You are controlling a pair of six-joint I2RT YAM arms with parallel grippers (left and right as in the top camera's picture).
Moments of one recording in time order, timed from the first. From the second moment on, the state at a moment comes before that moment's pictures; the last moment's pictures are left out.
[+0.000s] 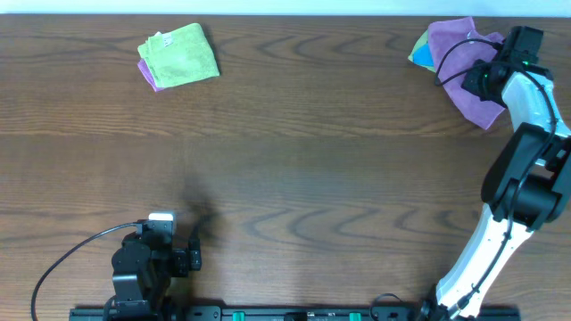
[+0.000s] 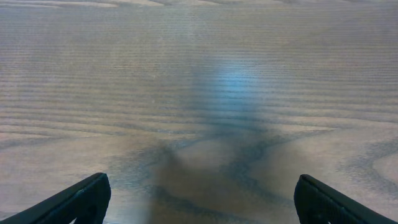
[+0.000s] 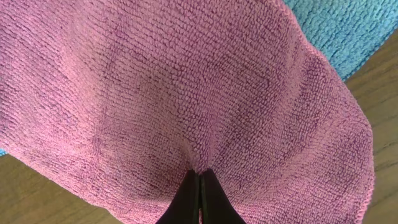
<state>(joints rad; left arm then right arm) 0.02 0.01 0.20 -0.86 0.08 0.05 -0.33 2.30 1.82 -0.55 -0.03 0.21</state>
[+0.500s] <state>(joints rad) 0.02 0.01 0.20 -0.86 0.08 0.05 -0.32 2.26 1.82 -0.61 -0.05 0.19</state>
